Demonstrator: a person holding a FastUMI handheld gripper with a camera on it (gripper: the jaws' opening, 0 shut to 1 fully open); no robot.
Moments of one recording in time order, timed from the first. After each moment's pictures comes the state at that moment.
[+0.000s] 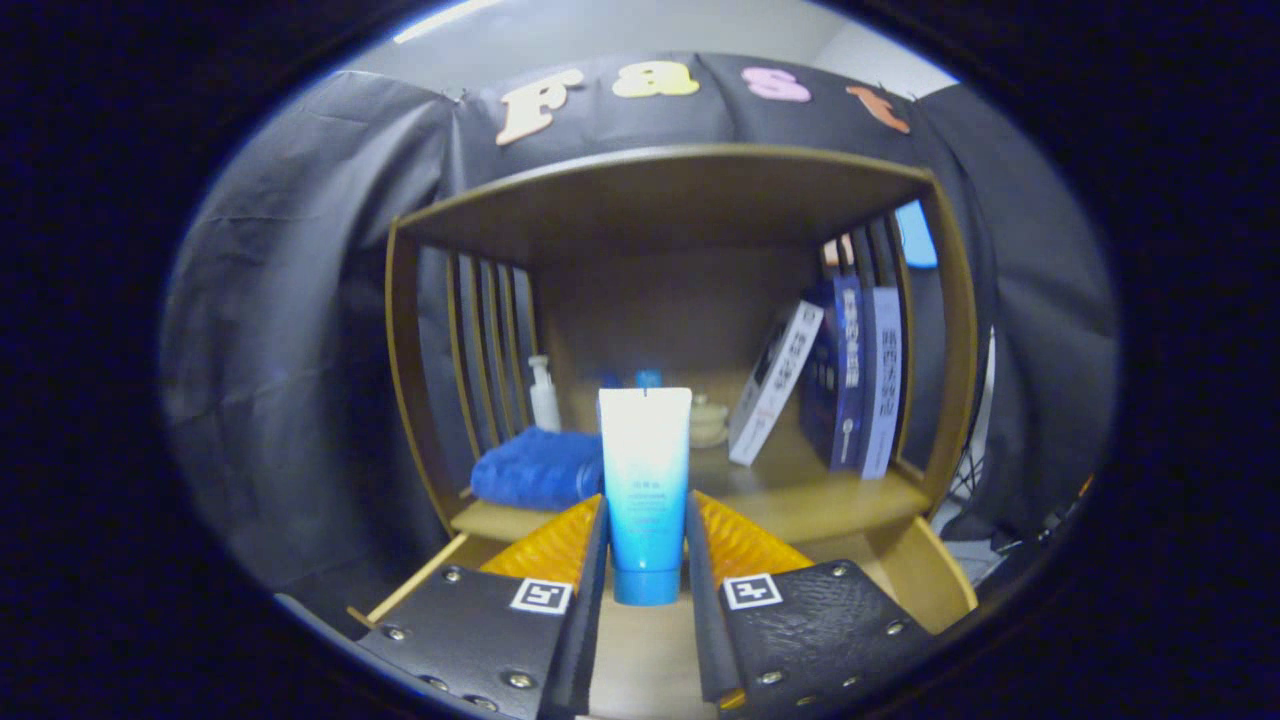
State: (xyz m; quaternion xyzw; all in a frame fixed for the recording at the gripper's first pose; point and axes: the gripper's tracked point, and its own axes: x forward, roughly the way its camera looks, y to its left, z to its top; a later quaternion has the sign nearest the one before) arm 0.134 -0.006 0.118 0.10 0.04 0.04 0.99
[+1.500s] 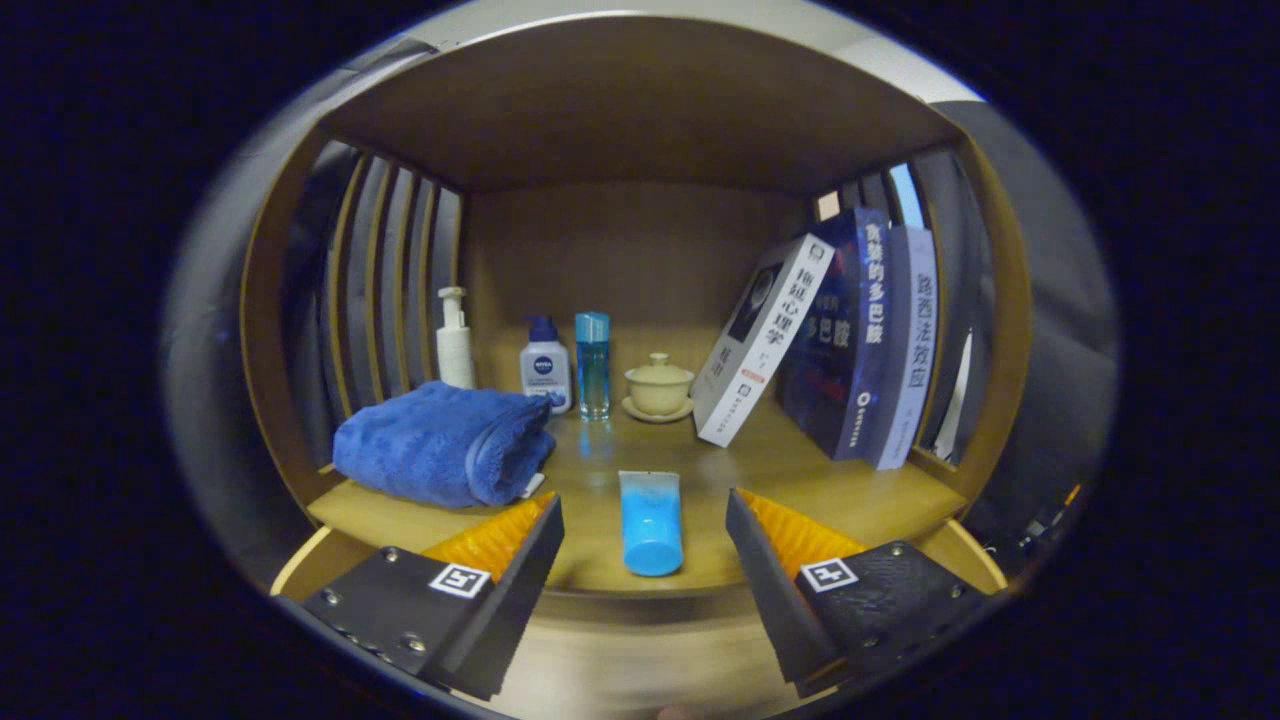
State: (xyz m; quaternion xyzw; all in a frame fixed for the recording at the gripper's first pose) arm 0.227 -0.012 0.023 0.04 0.10 -0.04 0.99
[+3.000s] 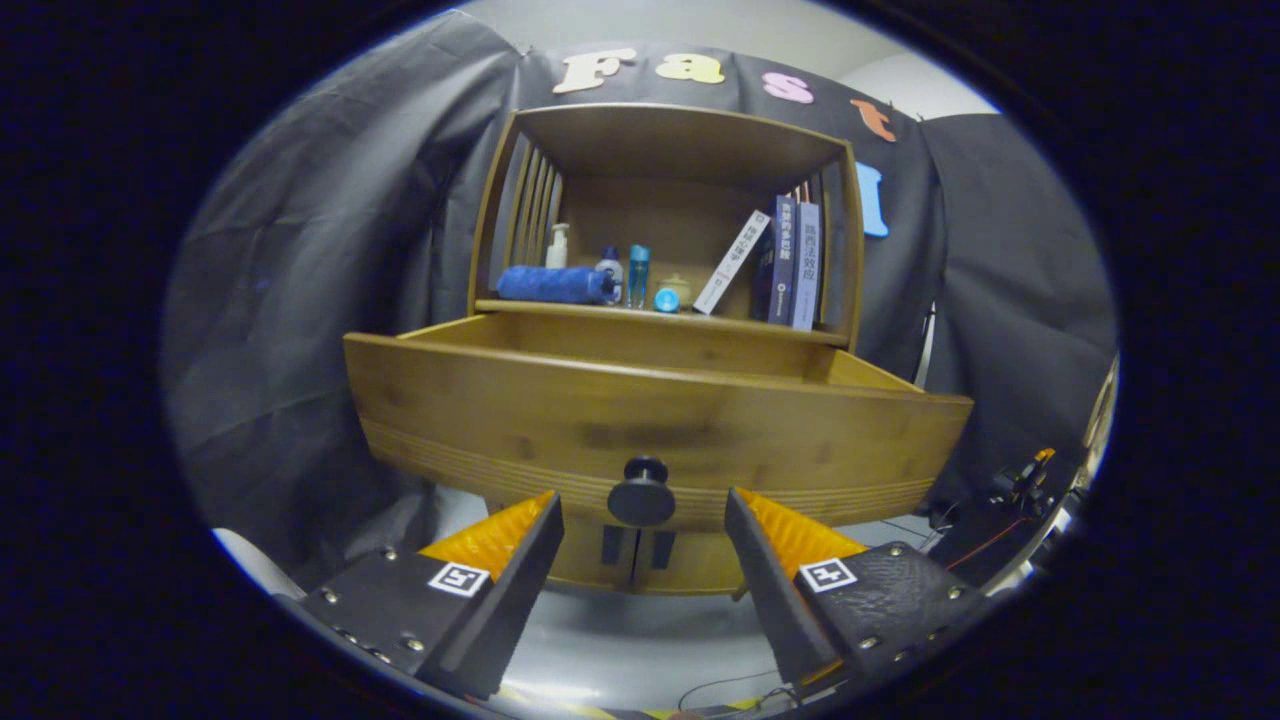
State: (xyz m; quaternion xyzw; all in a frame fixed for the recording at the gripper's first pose) arm -0.079 0.007 -0.123 0.00 0.12 0.00 0.99
